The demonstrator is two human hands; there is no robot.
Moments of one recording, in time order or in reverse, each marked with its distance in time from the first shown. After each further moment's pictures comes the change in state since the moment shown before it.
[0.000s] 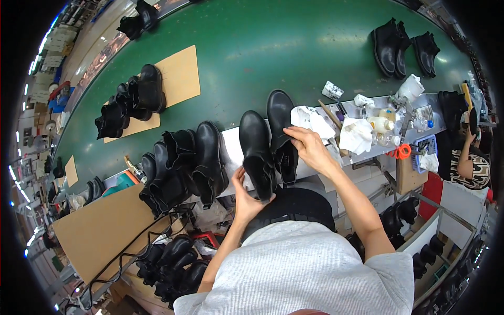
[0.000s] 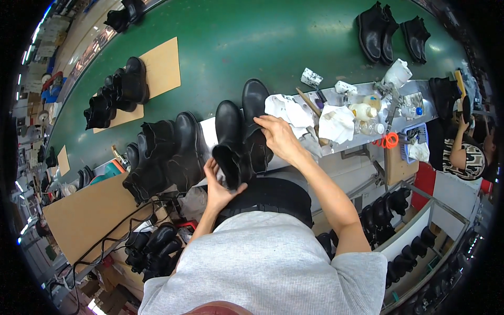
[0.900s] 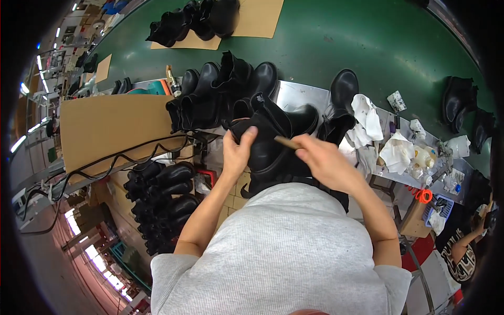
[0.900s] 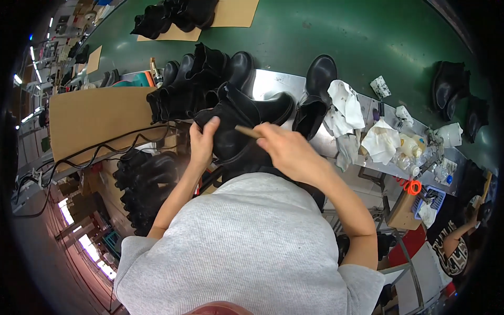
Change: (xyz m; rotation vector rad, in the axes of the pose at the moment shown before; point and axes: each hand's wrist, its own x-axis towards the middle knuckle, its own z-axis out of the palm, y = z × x) left_hand -0.028 0.046 -0.068 -0.270 0.514 -0.137; right_hand -0.030 -0.100 0.007 0.176 -0.683 -0.286
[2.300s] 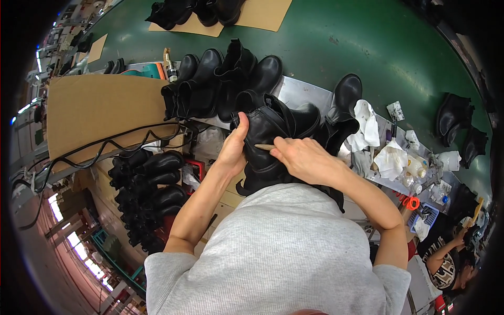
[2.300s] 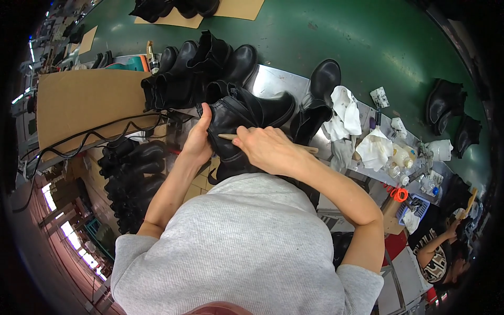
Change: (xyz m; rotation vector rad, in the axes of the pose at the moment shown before) left_hand 0.001 0.006 -0.012 -0.639 -0.177 -0.693; right_hand 0.040 -0.007 0.030 -0.264 -0.224 -0.088
